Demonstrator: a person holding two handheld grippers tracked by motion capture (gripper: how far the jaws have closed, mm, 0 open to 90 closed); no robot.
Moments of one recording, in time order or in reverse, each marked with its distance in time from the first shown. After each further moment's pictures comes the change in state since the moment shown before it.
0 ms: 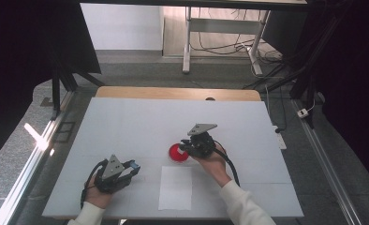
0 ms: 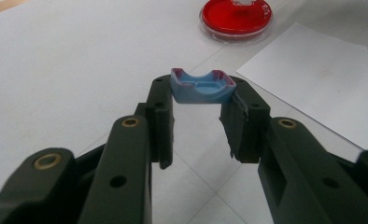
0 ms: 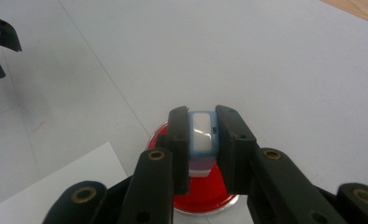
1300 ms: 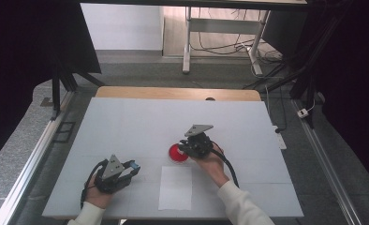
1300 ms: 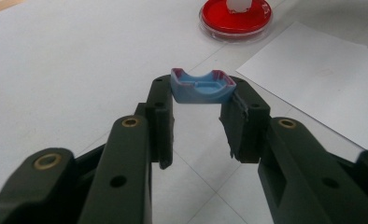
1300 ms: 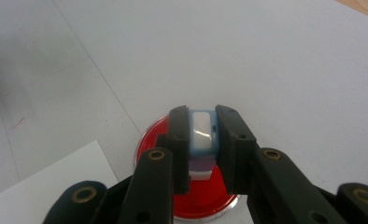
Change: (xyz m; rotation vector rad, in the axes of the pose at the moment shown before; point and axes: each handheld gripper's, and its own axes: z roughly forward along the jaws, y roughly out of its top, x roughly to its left) left arm 0.000 0.000 0.000 0.003 -0.001 0.004; right arm 0.002 -0.001 0.011 0.025 -0.029 -0.022
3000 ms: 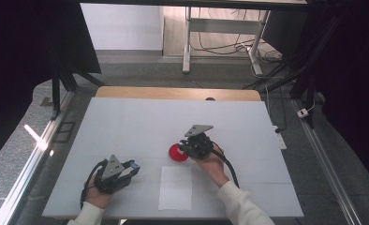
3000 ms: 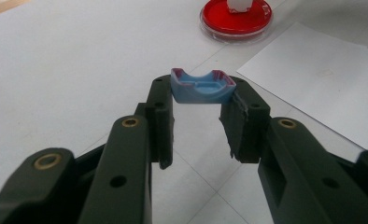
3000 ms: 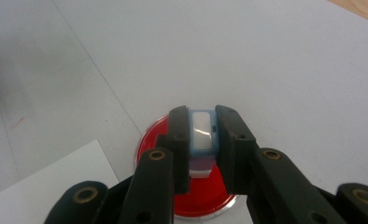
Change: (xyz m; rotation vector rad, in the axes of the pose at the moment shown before) left arm 0.001 0.000 -0.001 -0.006 0.004 -0.003; right arm 0.001 0.001 -0.003 -0.005 -0.008 -0.002
